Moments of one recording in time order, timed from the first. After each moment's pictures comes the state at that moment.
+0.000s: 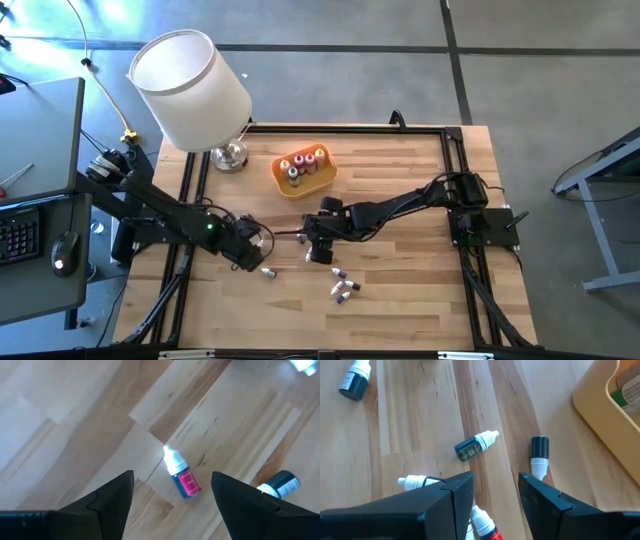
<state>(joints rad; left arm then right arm) -0.50 1.27 0.69 -0.68 -0.35 -1.13 0.15 2.02 1.45 -0.42 0.25 0.25</state>
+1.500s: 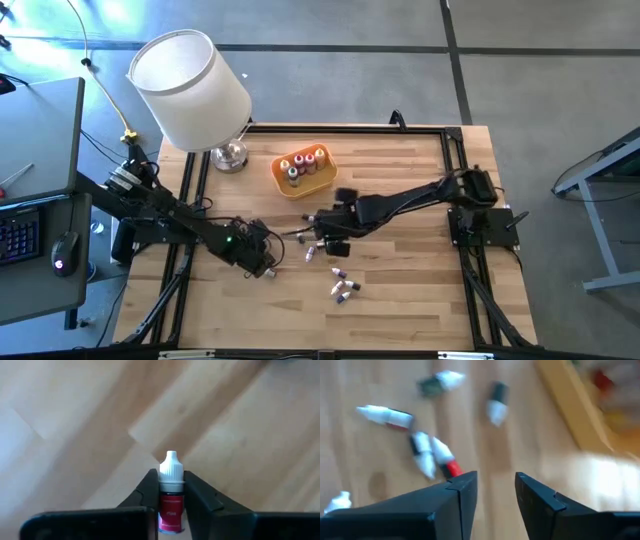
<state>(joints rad) -0.49 1.52 0.71 -0.56 -0.49 -1.17 0.15 1.94 1.54 -0.82 0.33 0.22</state>
